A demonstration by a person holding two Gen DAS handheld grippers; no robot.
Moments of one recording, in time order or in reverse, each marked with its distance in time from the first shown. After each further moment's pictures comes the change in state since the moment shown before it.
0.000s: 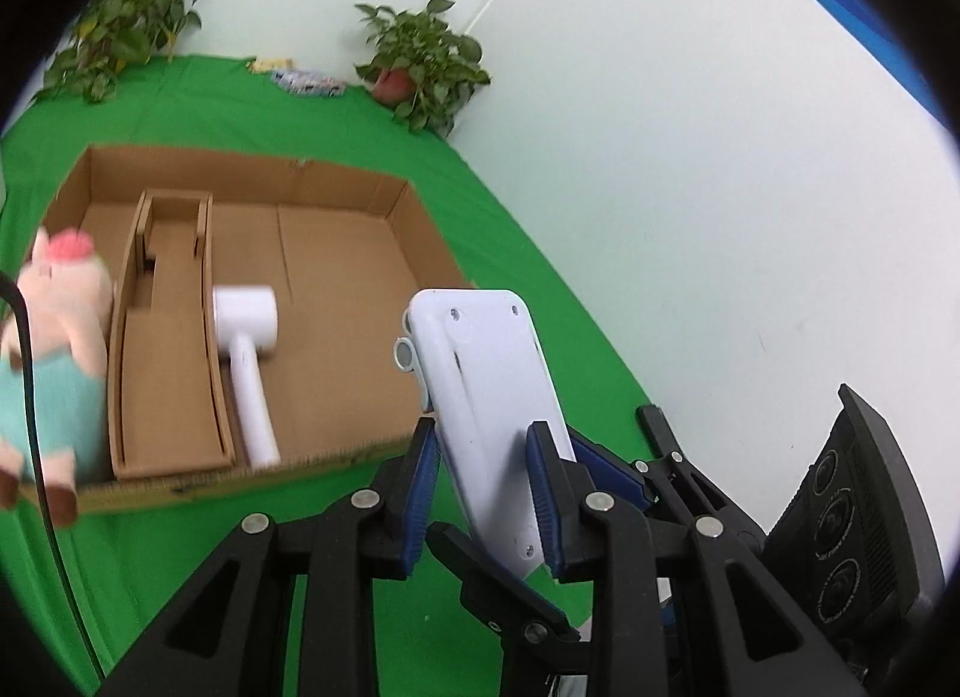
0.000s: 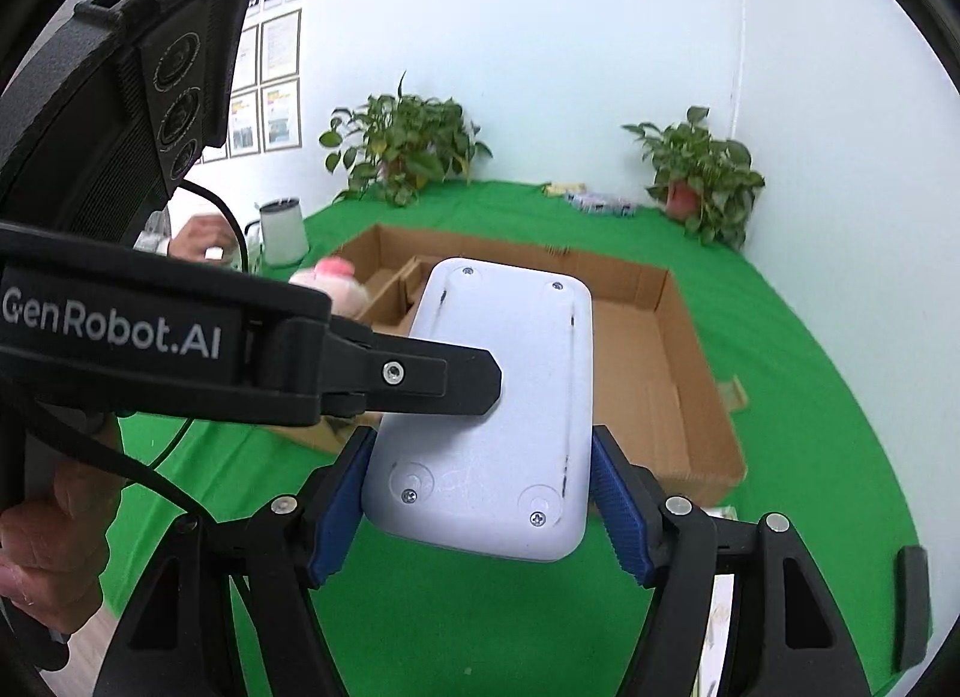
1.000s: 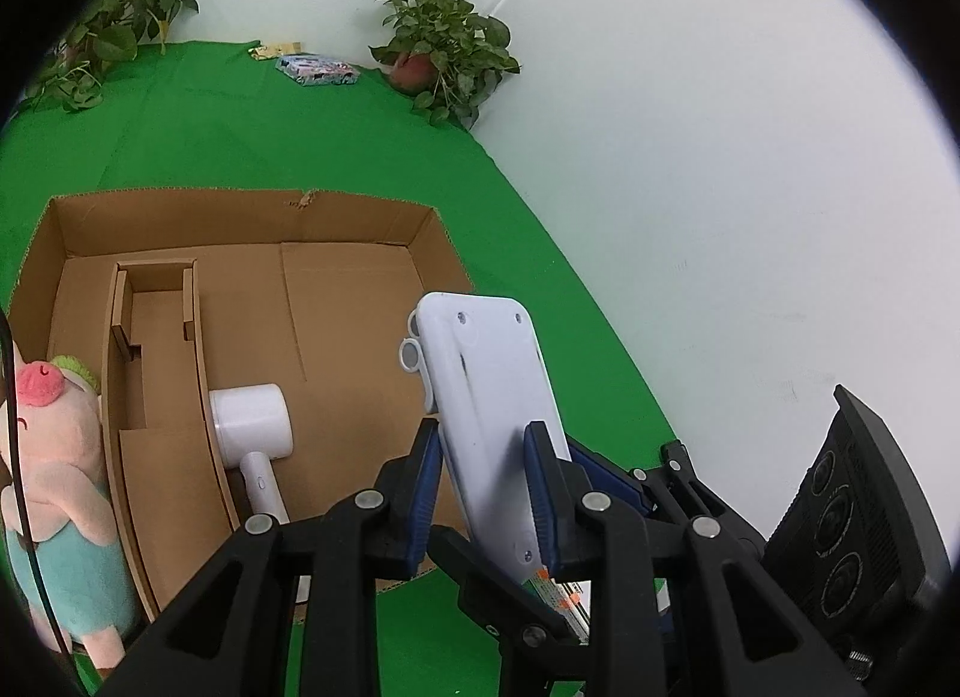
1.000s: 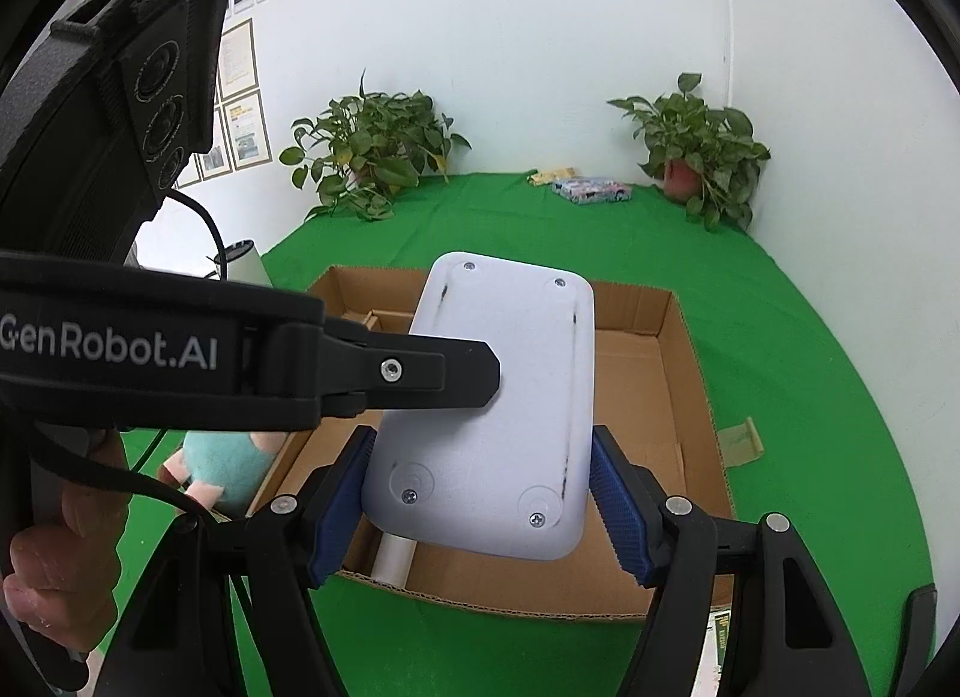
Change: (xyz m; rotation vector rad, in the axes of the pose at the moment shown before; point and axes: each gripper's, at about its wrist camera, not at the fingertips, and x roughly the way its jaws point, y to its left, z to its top) left arm 0.060 0.034 0.083 -0.045 0.091 0.035; right arm 0.064 -0.042 0.094 0.105 0.083 0.027
